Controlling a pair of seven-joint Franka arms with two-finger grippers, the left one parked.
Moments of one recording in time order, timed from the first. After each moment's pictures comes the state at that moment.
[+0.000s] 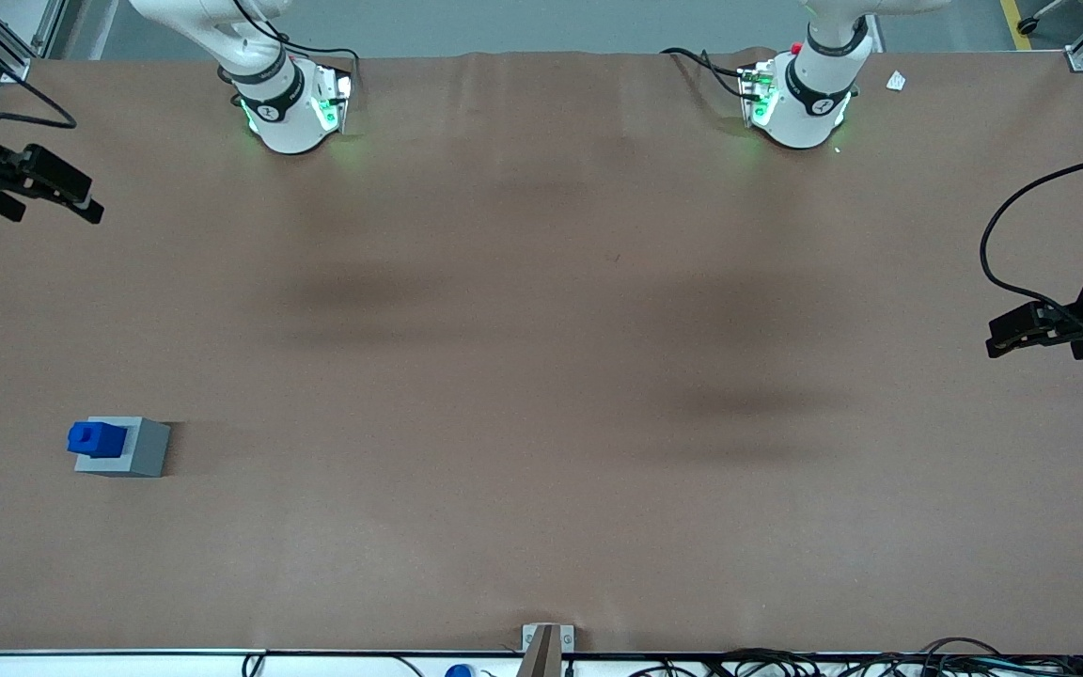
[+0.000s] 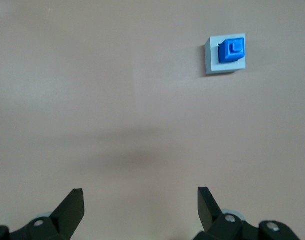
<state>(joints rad) 0.05 -0.16 -0.06 -1.69 0.06 1.54 0.07</state>
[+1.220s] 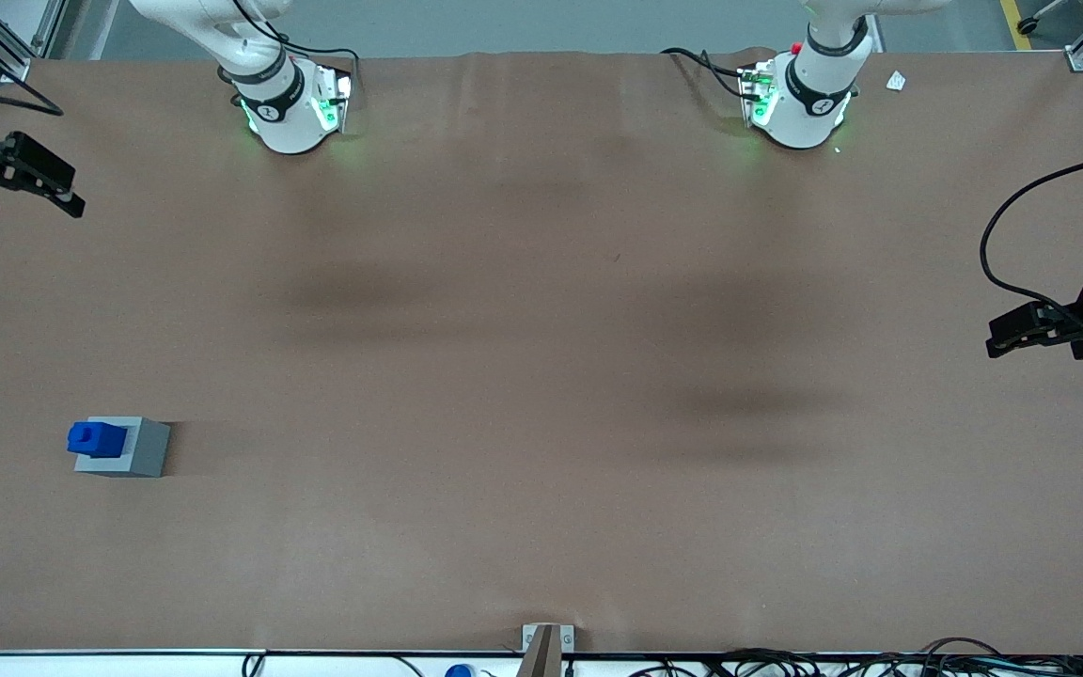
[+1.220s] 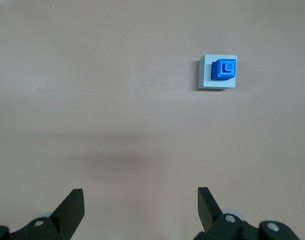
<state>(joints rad) 0.04 -0.11 -0.05 -1.62 0.02 1.54 -0.04</state>
